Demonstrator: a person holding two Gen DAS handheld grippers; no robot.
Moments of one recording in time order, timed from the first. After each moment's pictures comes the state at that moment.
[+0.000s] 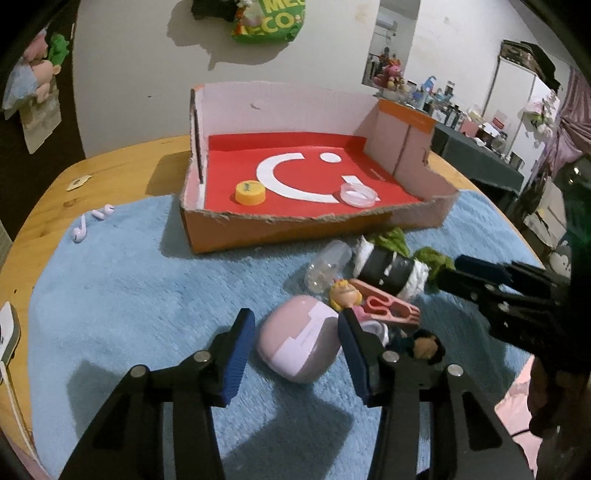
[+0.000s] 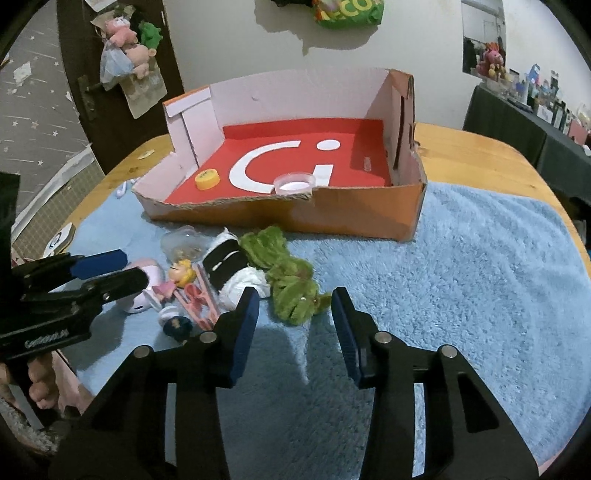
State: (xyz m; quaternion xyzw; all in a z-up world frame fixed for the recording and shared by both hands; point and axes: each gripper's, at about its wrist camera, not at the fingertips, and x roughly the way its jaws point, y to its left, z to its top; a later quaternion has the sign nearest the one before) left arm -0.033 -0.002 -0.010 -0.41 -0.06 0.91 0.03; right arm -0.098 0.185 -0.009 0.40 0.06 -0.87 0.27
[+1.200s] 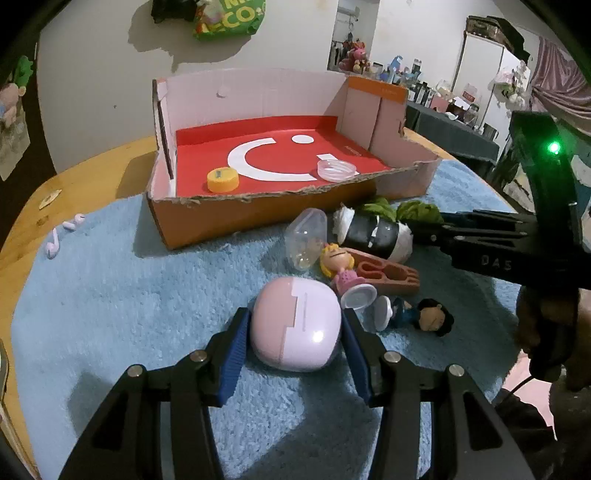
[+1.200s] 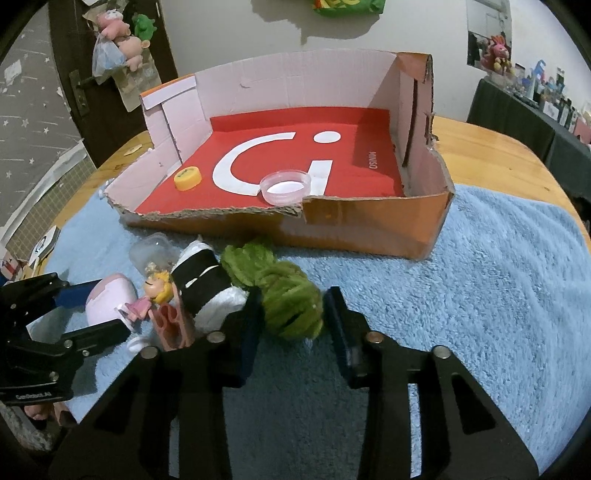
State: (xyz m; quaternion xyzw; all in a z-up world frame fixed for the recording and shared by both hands) left arm -0.037 0.000 -0.026 -0.42 -0.02 0.90 0.08; right arm -0.129 0.171 -0.023 0.42 0.06 -0.87 0.27
